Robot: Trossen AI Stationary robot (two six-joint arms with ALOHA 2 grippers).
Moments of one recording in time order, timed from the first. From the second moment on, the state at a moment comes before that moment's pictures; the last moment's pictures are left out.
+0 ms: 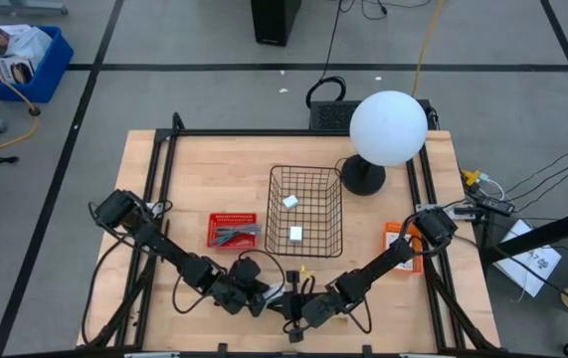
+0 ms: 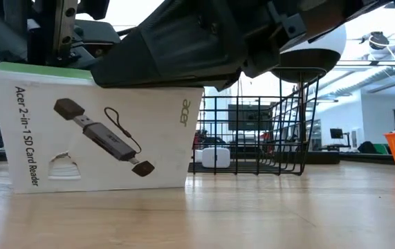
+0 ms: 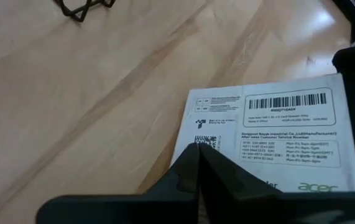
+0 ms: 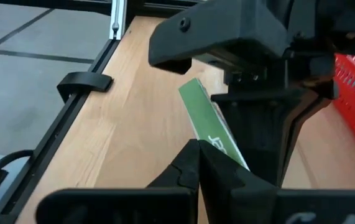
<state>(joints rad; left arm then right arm) -0.63 1.87 0.87 0.21 -0.44 -1.21 0.55 2.16 1.25 0.39 0.53 0.15</state>
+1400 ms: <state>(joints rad) -0.64 1.80 0.87 0.13 -0.54 -1.13 0.51 2.16 1.25 0.44 0.44 0.00</state>
